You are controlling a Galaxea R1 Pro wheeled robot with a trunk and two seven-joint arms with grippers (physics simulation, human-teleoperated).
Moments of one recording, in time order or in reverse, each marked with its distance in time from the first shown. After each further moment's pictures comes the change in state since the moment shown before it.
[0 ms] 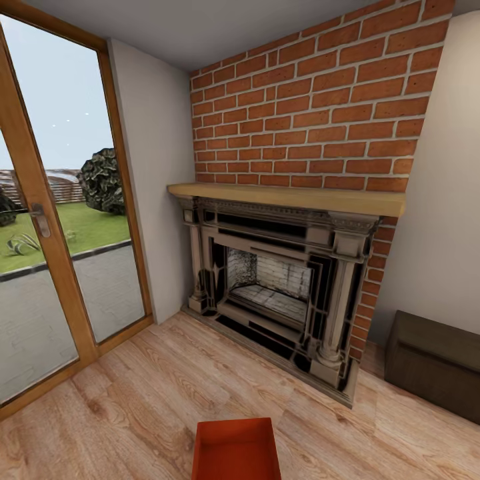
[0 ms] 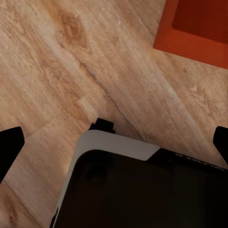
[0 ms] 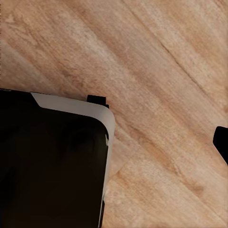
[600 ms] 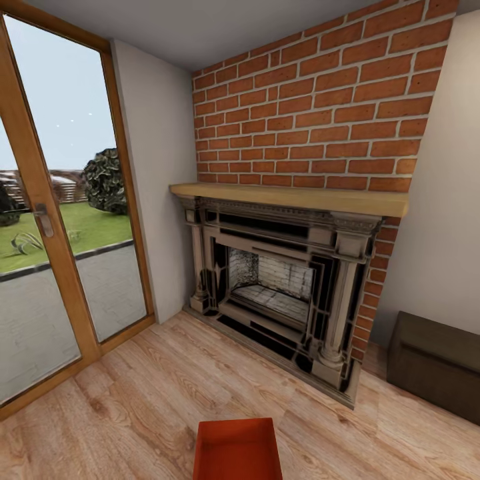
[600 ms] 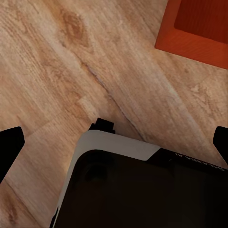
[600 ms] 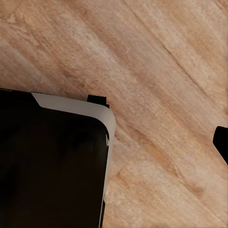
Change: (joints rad) left arm 0.000 0.000 0.000 0.000 0.001 0.000 0.000; right arm 0.000 0.001 0.000 0.000 0.000 0.000 0.000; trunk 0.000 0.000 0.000
